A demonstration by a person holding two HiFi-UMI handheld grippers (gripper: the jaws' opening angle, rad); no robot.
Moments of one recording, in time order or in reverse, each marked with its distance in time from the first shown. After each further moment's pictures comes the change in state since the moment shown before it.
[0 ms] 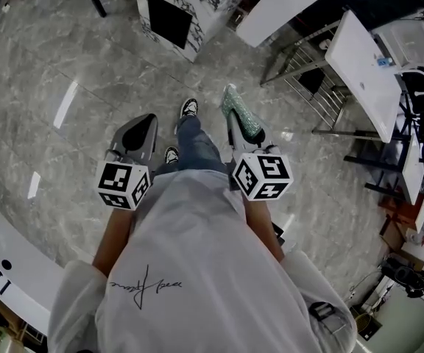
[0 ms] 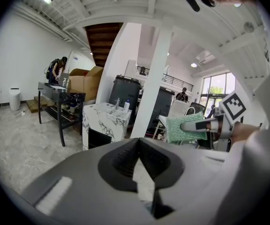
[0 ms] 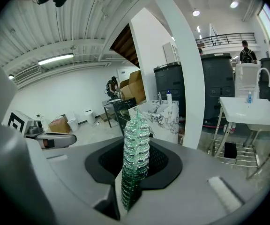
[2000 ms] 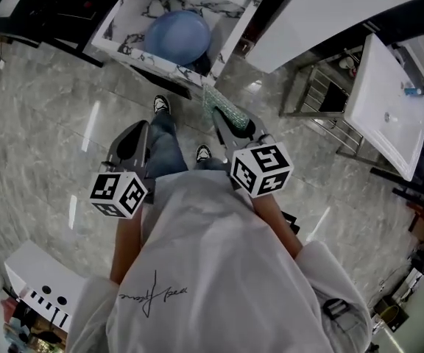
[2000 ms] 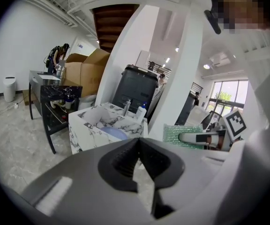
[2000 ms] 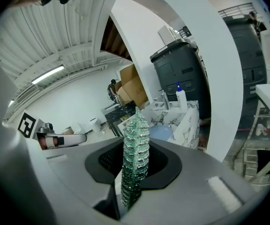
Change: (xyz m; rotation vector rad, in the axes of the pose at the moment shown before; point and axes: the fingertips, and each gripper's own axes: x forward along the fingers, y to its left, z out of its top) left arm 0.318 0.163 0.165 -0.120 0.072 0.026; right arm 0.330 -0.123 0.158 0.132 0.034 0.155
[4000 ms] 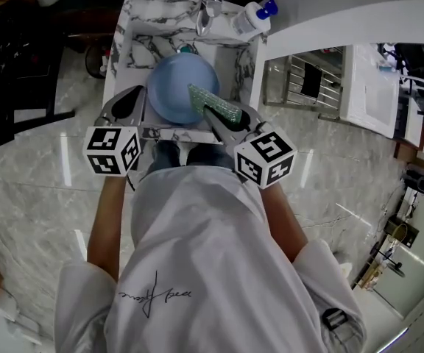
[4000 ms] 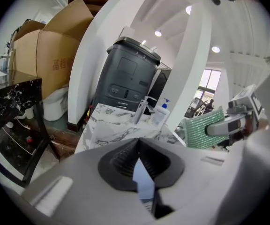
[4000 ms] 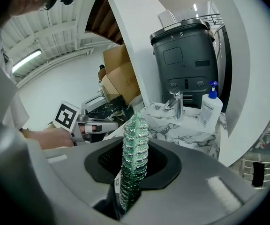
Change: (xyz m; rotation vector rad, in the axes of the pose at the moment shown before) left arm 0.278 0.207 0.138 0.189 0.237 -0.354; right arm 0.256 -0.001 0.113 0.000 0.145 -0.177
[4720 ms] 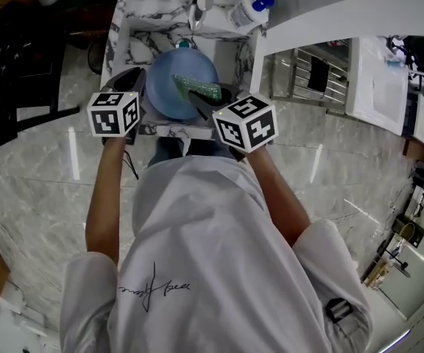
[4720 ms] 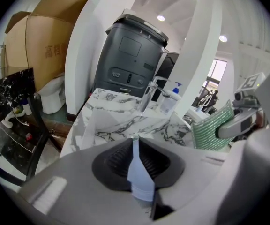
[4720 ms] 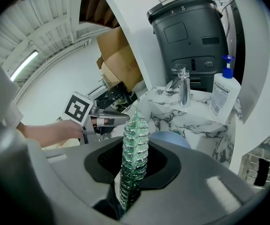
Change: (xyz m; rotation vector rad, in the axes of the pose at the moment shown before) left arm 0.066 0.025 -0.027 -0.001 0.175 0.026; right arm 0.049 -0.024 -0.026 0.035 0.188 0.089
